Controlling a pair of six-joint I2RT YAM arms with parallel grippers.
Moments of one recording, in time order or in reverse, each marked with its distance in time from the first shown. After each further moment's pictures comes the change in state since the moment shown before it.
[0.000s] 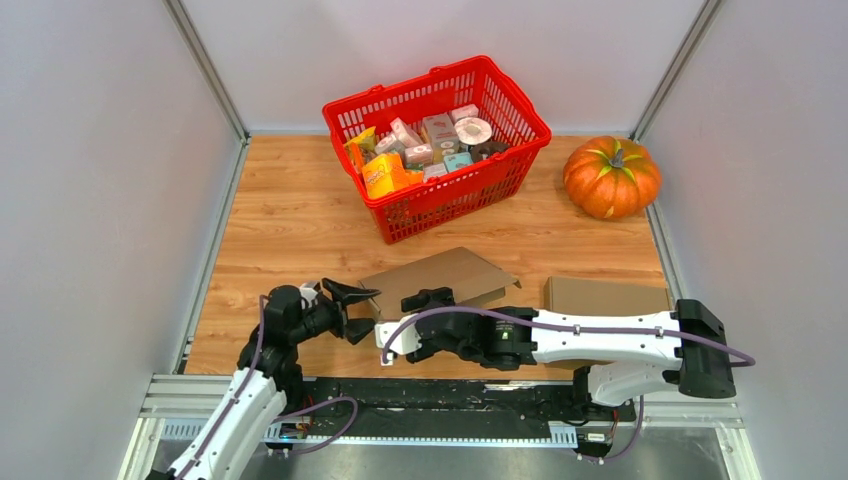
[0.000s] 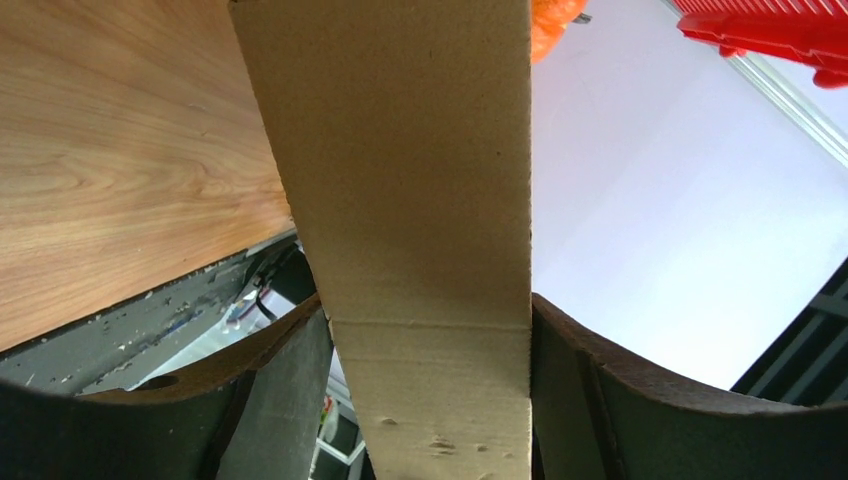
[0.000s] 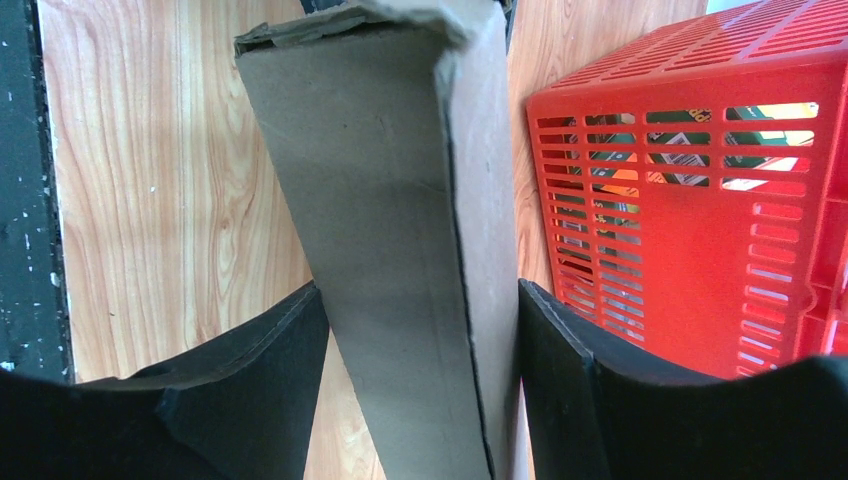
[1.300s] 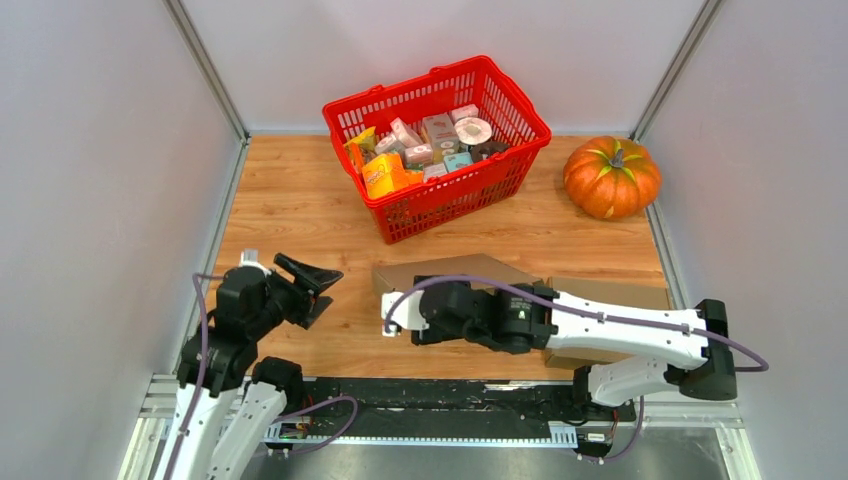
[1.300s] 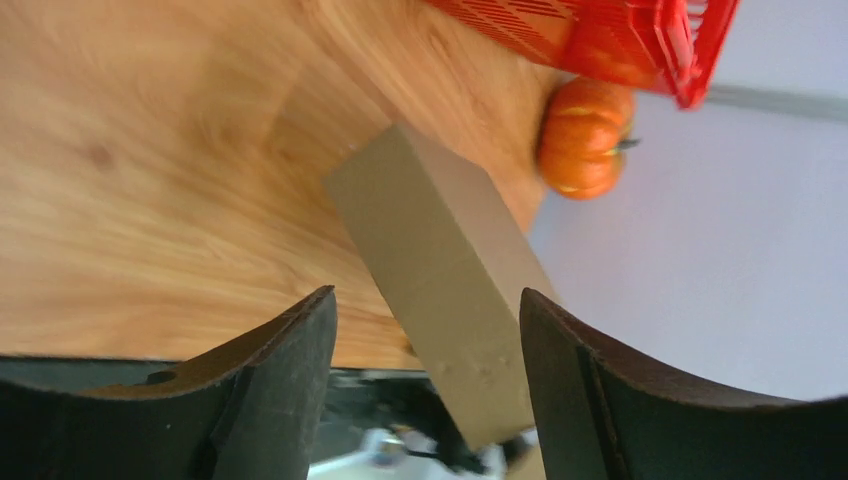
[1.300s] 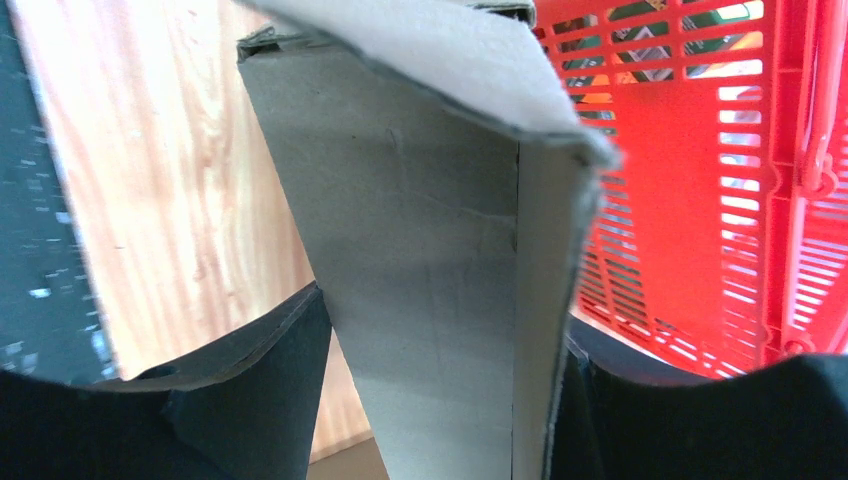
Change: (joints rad) left arm 0.013 -0.058 0.620 -0.778 -0.460 0.436; right arm -0.022 -0.035 0.203 -0.331 0.039 0.153
